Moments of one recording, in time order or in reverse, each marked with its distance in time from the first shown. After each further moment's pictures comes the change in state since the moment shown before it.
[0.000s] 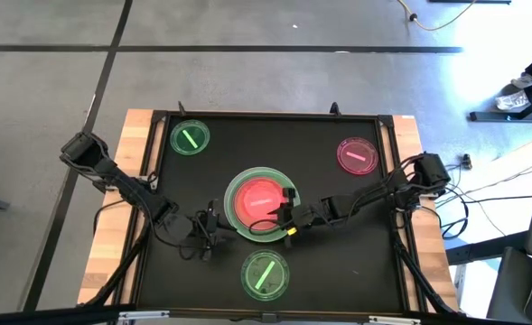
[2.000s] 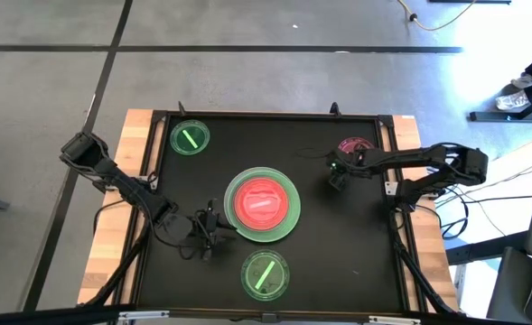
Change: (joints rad) left arm -0.004 0.000 0.000 0.006 -0.022 -0.018; right arm -0.638 -0.400 -0.347 -0.769 0.123 0.257
